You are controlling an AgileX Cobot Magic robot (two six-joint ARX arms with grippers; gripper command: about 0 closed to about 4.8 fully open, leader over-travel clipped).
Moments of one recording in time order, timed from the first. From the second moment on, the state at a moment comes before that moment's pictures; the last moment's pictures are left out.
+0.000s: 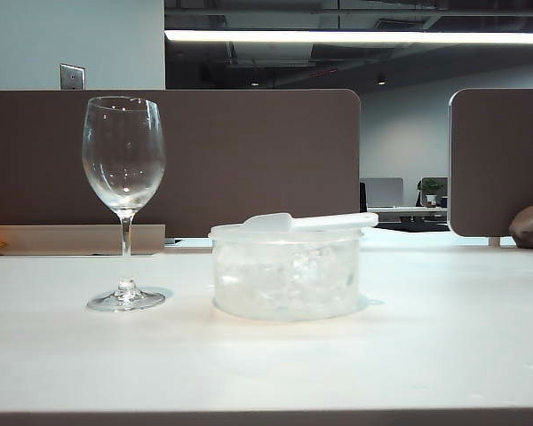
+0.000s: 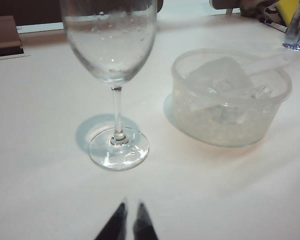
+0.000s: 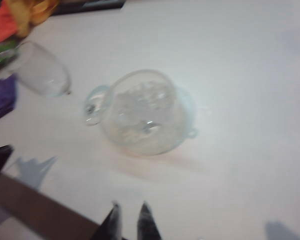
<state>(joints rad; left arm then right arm) -0.45 0.00 0.01 -0.18 0.04 0.01 0.00 0.79 1.11 -0.97 -0.60 0.08</state>
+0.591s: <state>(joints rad) -0.45 0.01 0.01 -0.18 0.04 0.01 0.03 1.21 0.79 -0.34 -0.83 0.45</state>
